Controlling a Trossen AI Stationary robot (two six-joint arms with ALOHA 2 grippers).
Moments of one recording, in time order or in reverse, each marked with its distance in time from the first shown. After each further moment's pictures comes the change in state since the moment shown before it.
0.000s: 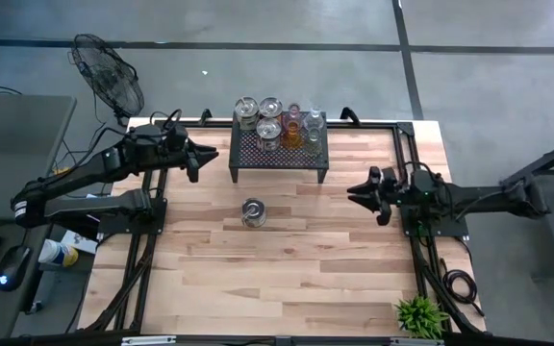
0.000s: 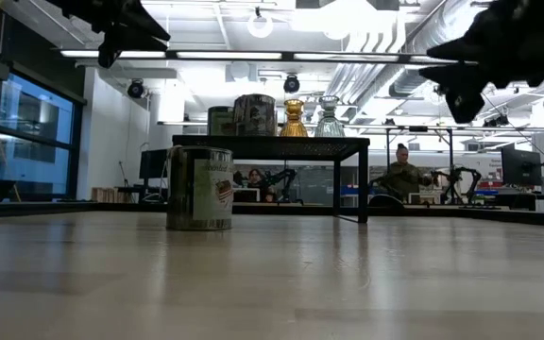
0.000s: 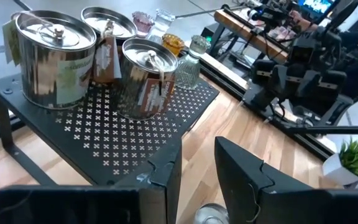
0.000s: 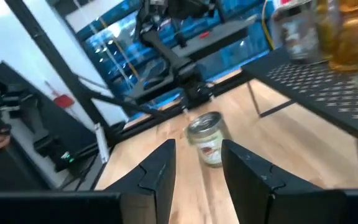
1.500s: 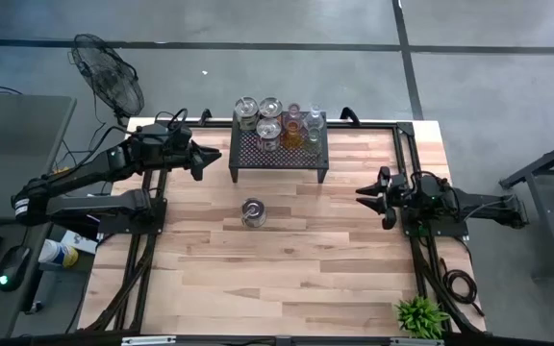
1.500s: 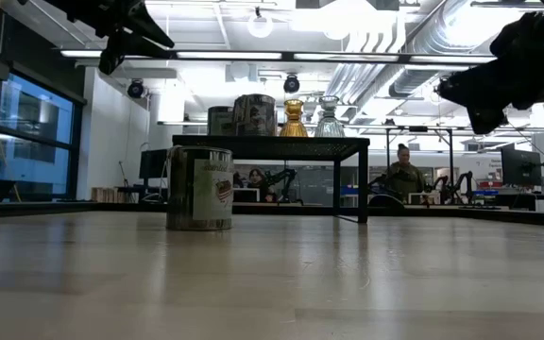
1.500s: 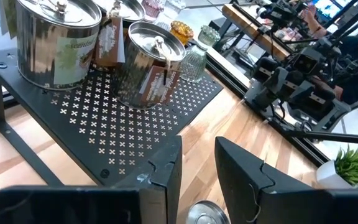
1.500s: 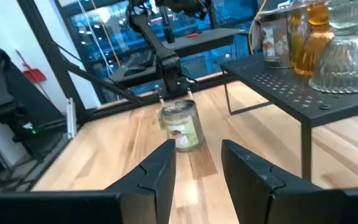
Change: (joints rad) left arm 0.000 0.040 0.000 0.000 0.002 -0.092; right arm 0.000 -0.398 -0.092 -0.325 0.060 -0.201
